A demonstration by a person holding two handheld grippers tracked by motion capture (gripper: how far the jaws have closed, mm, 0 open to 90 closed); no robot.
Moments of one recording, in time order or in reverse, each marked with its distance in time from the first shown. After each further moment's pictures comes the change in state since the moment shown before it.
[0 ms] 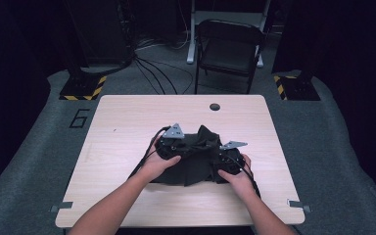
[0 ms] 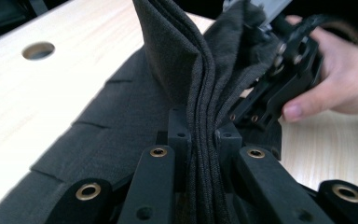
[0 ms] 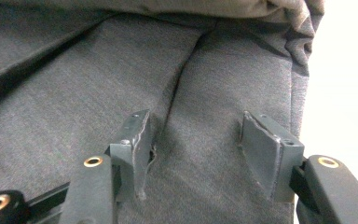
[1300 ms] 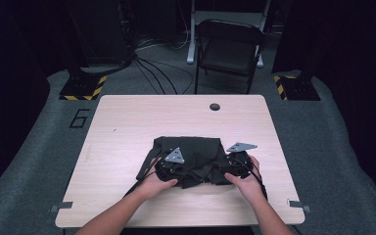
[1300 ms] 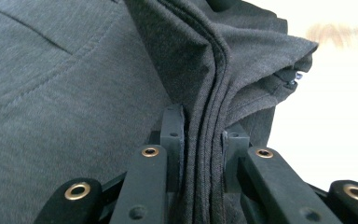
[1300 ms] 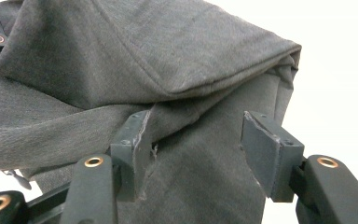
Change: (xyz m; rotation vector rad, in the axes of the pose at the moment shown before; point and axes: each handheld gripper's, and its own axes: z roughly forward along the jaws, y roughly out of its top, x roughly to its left) left arm -0.018 -0.071 0.020 0.141 -0.067 0.015; right arm 0.003 -0.002 -0.039 -0.049 0.043 -0.041
